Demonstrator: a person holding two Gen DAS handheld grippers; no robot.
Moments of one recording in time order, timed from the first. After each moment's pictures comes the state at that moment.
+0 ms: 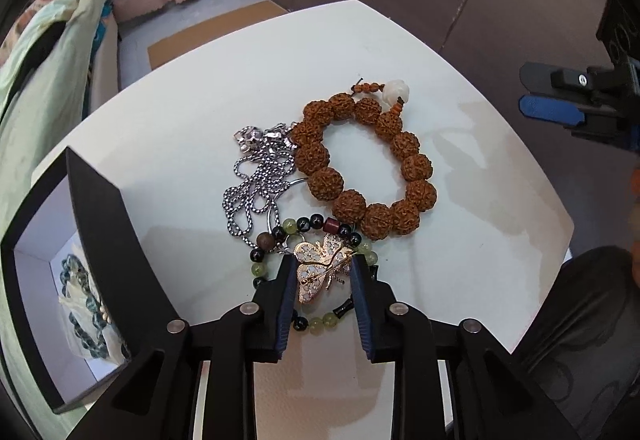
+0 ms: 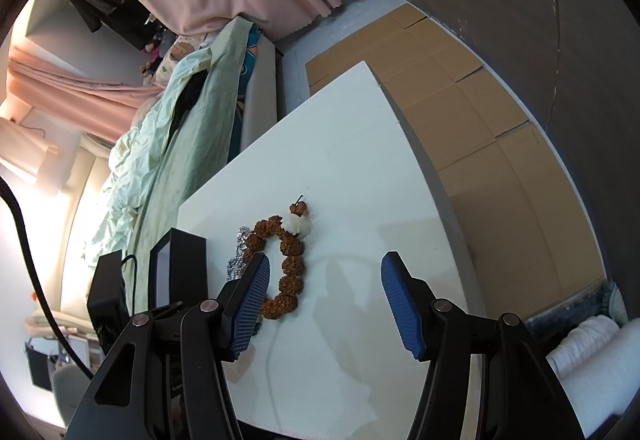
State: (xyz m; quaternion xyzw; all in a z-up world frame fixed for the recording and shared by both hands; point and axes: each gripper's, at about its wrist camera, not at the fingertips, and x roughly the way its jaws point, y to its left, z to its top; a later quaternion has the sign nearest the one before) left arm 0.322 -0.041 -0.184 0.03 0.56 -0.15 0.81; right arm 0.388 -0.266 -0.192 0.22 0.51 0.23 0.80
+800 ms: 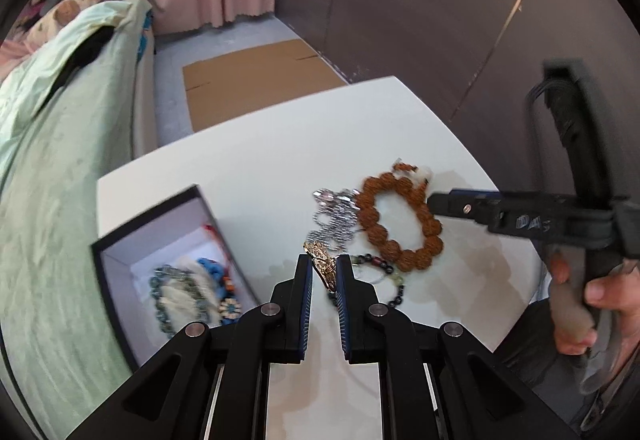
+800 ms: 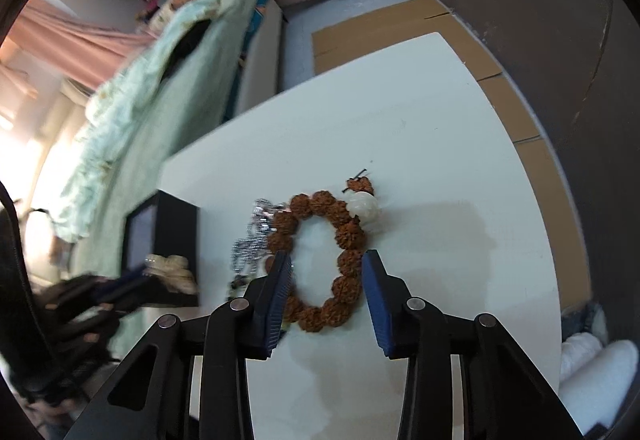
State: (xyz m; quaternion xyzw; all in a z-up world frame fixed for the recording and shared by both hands) left arm 0.319 0.010 -0.119 -0.01 0.51 -0.11 0.85; right arm 0.396 -0.166 -0.206 0.10 0.56 0.21 0.80
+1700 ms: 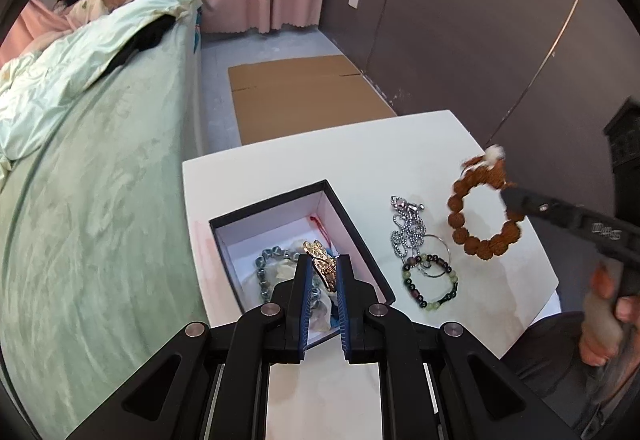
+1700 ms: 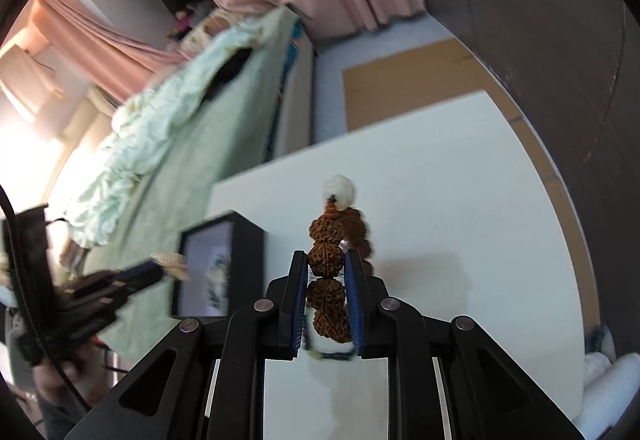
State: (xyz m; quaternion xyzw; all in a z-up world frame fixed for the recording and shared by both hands) left arm 0.298 0.084 -0.098 -0.04 0.49 -0.06 0.87; right arm 0.349 -0.151 -0.133 0.13 0.46 0.27 0.83
